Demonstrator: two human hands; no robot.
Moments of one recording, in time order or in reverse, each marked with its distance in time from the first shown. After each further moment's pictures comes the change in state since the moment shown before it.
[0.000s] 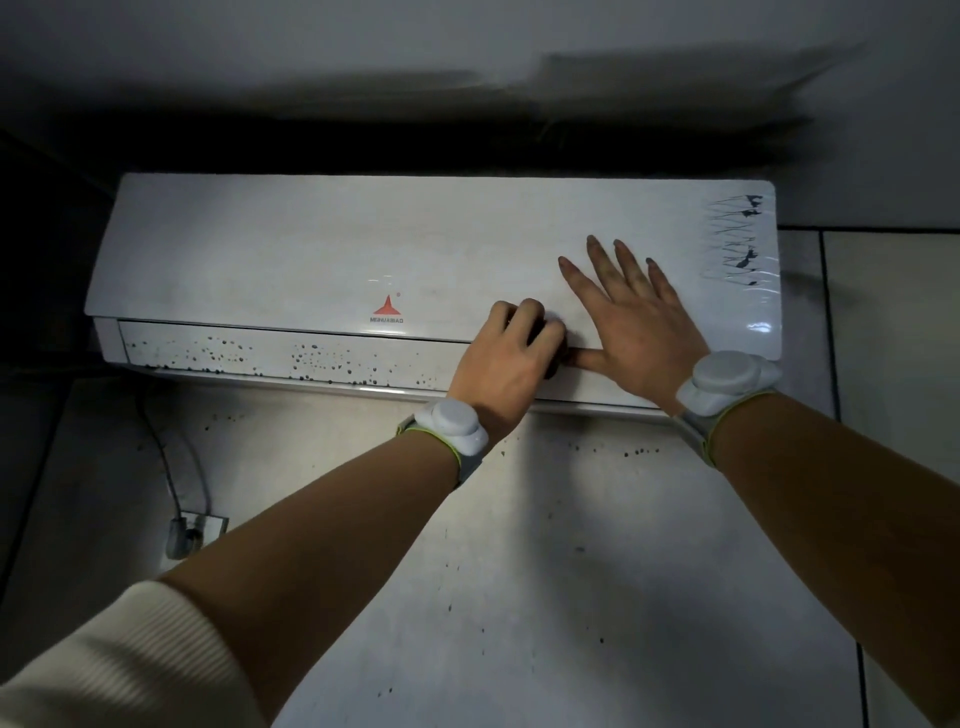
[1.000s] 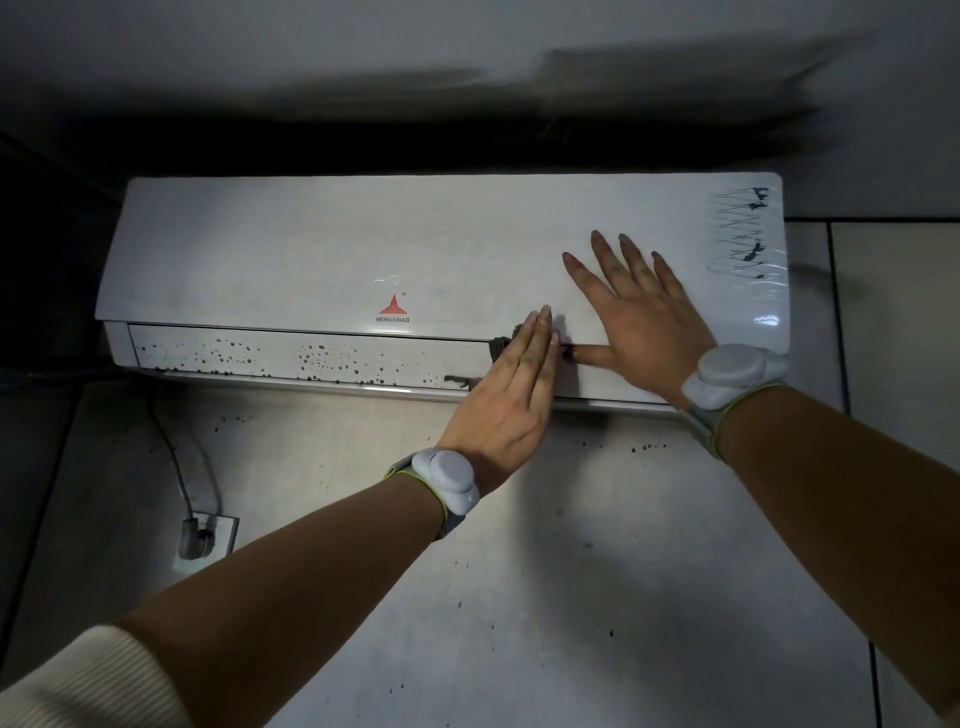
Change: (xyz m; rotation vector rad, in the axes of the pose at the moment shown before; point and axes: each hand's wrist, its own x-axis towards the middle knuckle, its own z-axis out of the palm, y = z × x) left_hand -0.047 0.011 -0.001 0.056 -0.124 0.099; right_hand -0.002 -0.001 -0.006 -0.007 -0.018 -0.001
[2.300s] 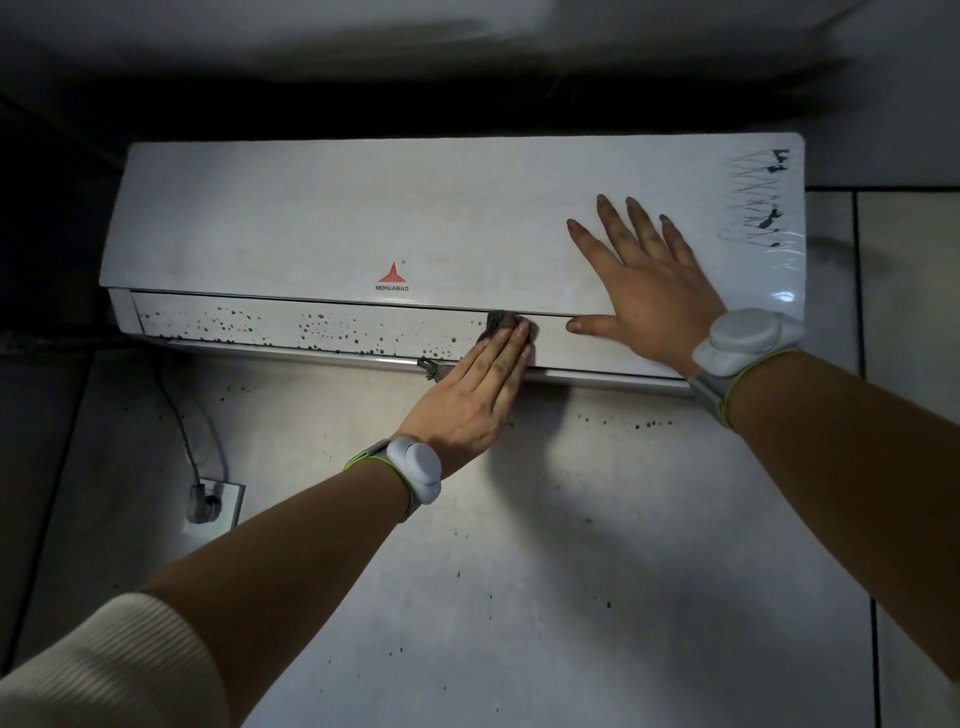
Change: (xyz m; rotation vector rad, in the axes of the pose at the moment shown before) left_hand -0.043 -0.026 0.013 0.212 -0.183 0.093; right_hand 0.002 0.007 0.006 0.001 0.008 -0.031
